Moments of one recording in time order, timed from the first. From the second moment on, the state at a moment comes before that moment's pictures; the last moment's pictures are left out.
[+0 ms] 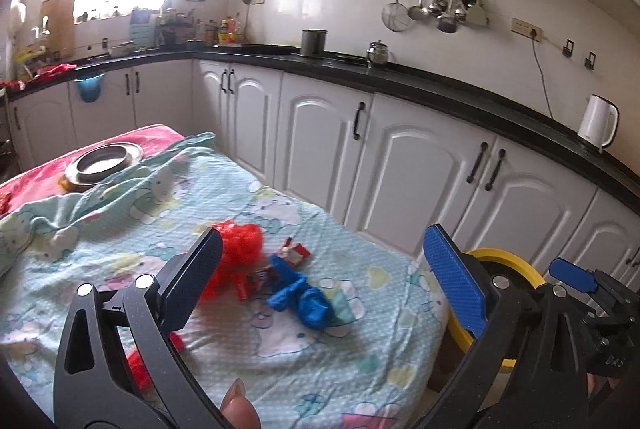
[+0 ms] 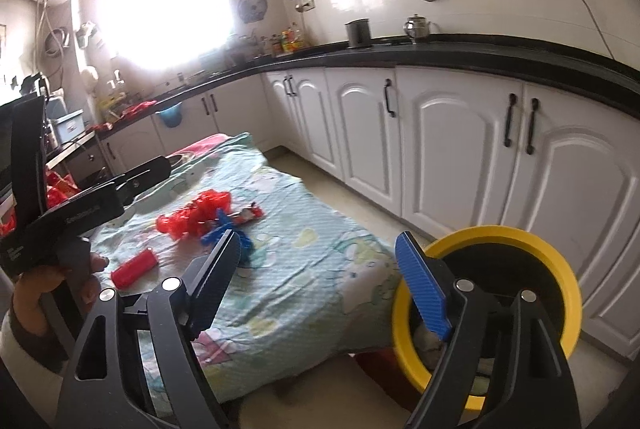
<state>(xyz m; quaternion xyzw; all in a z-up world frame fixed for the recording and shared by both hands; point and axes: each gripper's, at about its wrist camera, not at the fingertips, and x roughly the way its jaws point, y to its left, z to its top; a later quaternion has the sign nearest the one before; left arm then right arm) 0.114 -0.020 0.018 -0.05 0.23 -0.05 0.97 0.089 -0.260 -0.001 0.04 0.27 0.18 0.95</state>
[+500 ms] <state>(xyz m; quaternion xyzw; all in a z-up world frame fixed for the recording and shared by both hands) 0.127 0.040 0.005 -0.07 0.25 0.02 0.97 0.116 -0.209 -0.016 0.03 0.29 0.22 0.93</state>
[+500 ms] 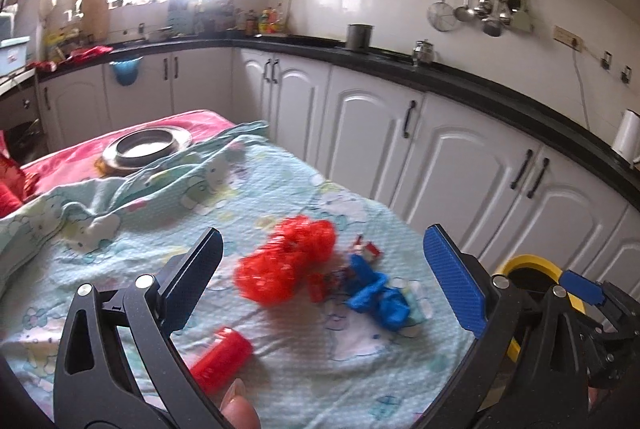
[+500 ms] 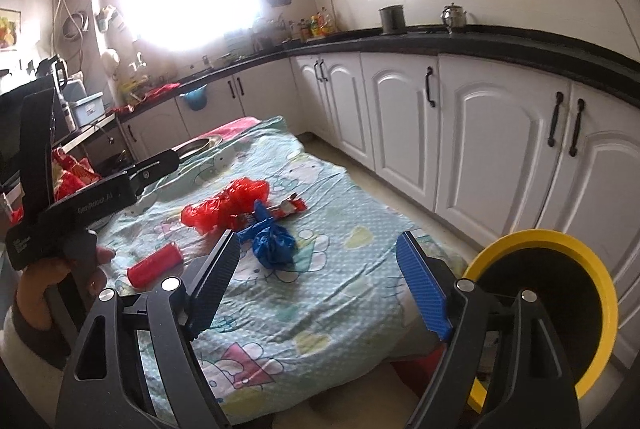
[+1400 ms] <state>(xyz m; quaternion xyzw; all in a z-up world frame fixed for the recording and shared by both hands) 0.208 0.097 -0.068 -0.12 0.41 -0.01 0.90 0.205 -0.108 -0.091 -0.02 0.41 0.29 0.86</state>
